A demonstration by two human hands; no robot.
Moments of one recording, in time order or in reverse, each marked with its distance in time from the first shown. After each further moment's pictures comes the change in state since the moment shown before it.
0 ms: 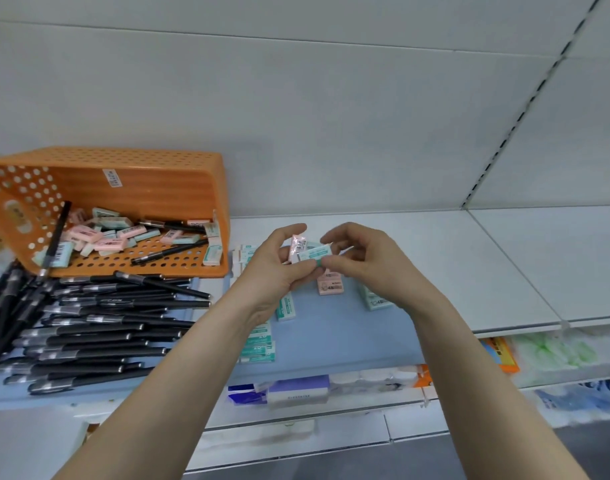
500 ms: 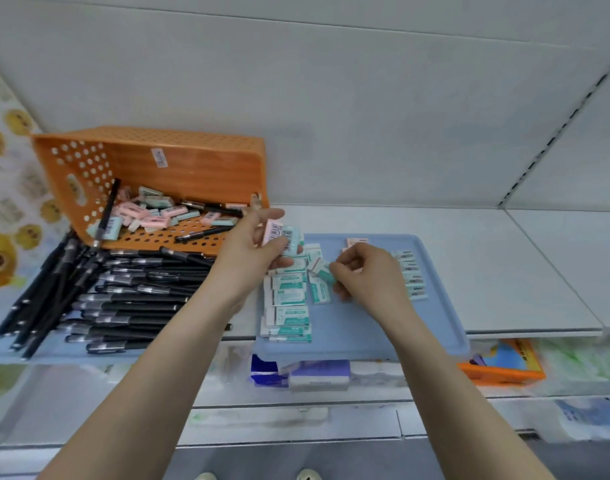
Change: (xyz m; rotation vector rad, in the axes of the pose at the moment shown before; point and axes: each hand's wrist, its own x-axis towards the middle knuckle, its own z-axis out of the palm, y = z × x) left_hand -0.031 0.020 -0.067 0.215 0.195 0.163; right_hand -0.010 0.003 0.078 -0.126 0.231 0.167
